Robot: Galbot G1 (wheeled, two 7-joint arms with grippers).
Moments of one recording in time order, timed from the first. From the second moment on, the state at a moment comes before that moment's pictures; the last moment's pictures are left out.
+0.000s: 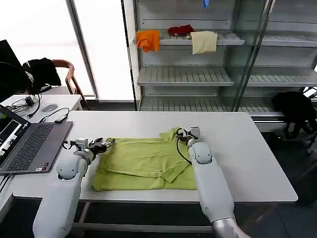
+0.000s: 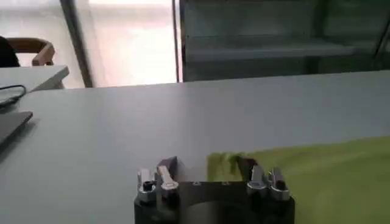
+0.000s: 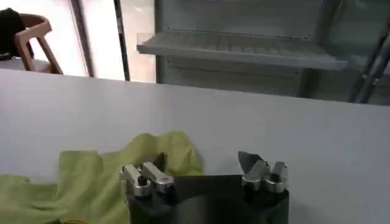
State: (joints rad) left arm 0.71 -1.22 -0.48 -1.31 -0.22 0.57 0.26; right arm -0.53 1.61 0.41 1.15 -0.06 -0.58 -0.07
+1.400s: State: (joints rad) left arm 0.83 -1.18 -0.53 -1.57 -0.34 0.58 0.29; right arm -0.75 1.61 0.36 1.56 0.14 -0.58 -0.06
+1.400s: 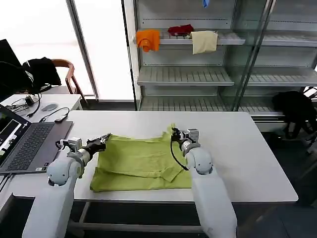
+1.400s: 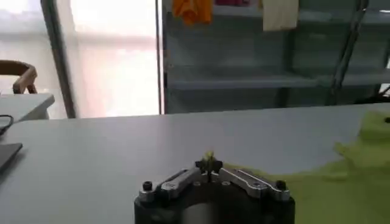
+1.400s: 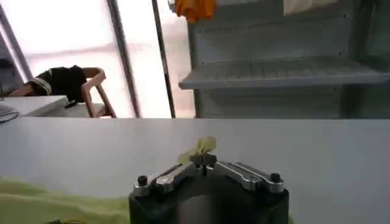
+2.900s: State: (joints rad) left arm 1.18 -1.14 -0.66 -1.80 -0.34 0.52 0.35; right arm -1.20 1.51 0.40 1.94 -0.05 -0.54 -0.04
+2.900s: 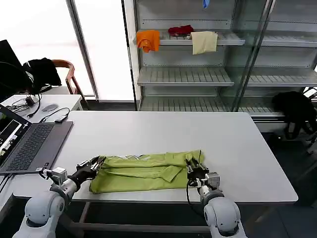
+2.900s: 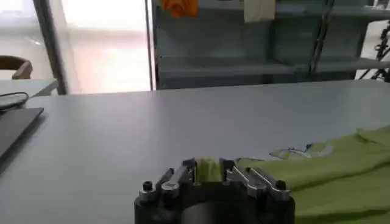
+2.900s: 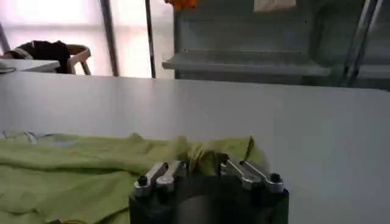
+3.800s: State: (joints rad) left arm 1.29 -1.32 -0.62 -1.91 -0.37 0.41 0.00; right arm -1.14 1.39 0.54 2.06 0.15 -0.56 -0.02
